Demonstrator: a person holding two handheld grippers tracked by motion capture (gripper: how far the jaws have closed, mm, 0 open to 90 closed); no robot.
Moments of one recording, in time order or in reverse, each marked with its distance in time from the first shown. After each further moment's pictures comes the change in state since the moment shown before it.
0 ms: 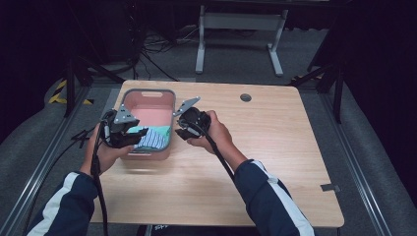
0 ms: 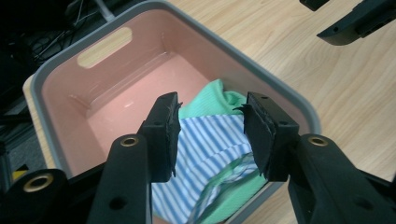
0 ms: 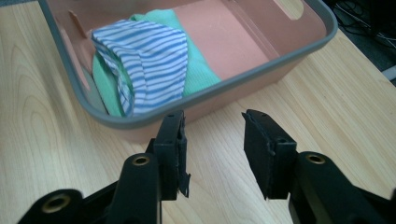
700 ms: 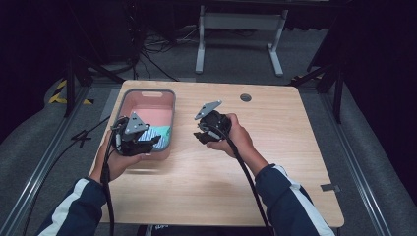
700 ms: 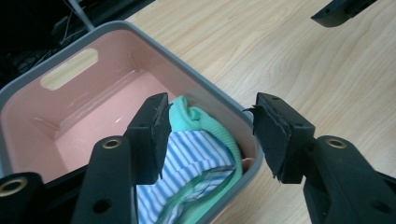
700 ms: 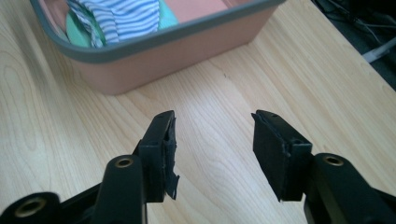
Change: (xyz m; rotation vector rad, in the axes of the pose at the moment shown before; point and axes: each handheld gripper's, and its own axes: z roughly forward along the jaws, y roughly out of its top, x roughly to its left) left arm -0.033 0.002 0.005 -0.042 -0.043 0.029; right arm -0.018 -0.040 -0.030 0.030 -0.058 0.009
